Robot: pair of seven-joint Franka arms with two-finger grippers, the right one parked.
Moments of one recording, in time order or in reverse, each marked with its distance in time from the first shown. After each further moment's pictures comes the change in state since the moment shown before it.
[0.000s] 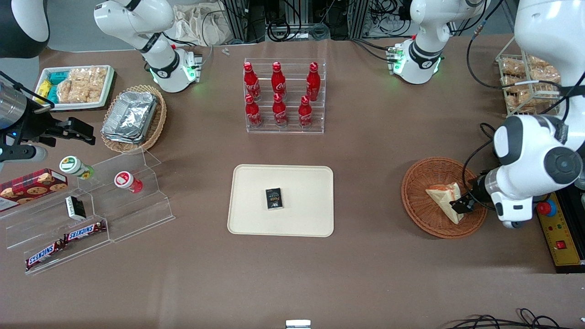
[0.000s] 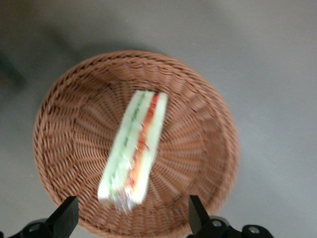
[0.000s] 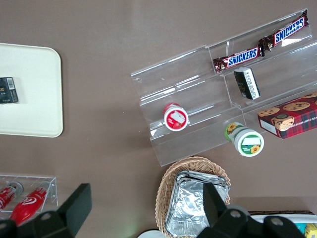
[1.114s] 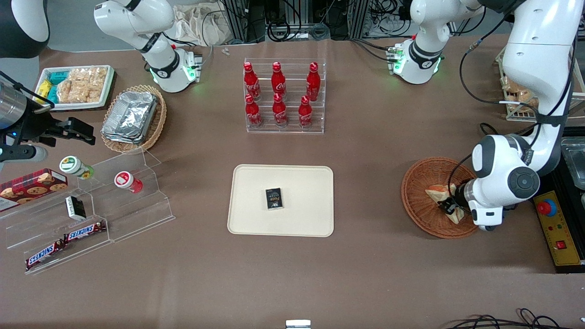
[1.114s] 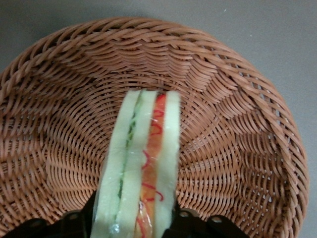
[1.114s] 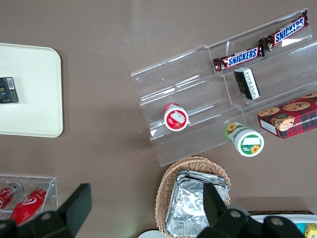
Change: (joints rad) arm 0.009 0.117 0.000 -0.072 0.029 0.161 -0.003
